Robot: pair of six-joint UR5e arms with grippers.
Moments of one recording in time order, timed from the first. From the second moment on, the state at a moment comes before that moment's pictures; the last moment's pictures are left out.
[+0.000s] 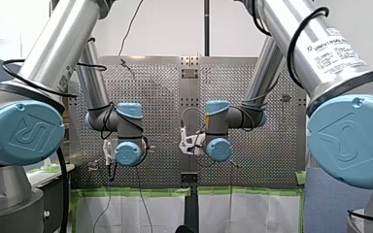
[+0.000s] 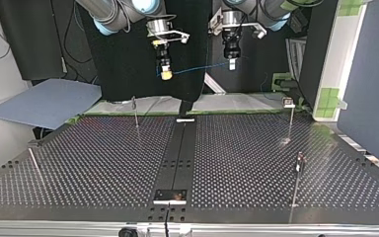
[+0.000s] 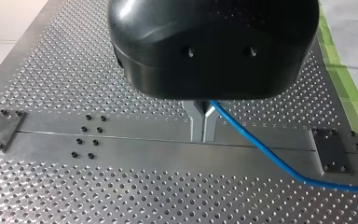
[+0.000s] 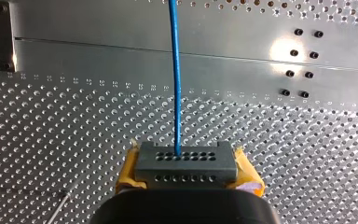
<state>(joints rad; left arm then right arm) -0.54 -1.99 -2.39 -1.89 -2.15 -1.63 2.37 -1.00 2.02 -1.04 1.83 1.47</state>
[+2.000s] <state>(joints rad) -0.53 -1.88 -2.41 -2.08 -2.23 -1.70 2.40 -0.99 1.82 -0.70 1.75 1.67</state>
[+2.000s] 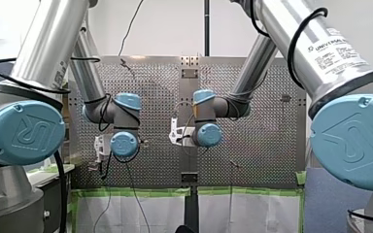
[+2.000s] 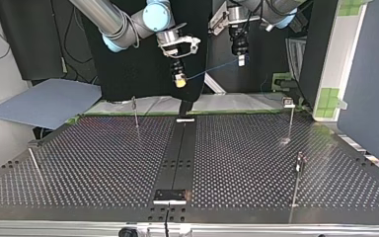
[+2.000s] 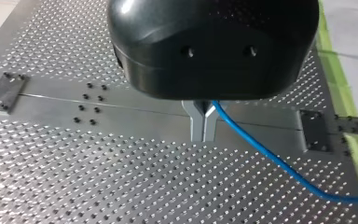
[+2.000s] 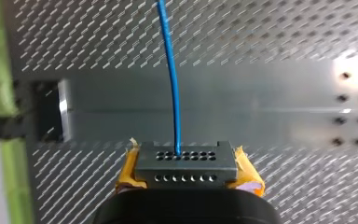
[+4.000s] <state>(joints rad) -0.21 -1.37 -2.07 -2.59 -2.10 -1.87 2.41 -1.17 1.49 -0.46 1.50 1.71</state>
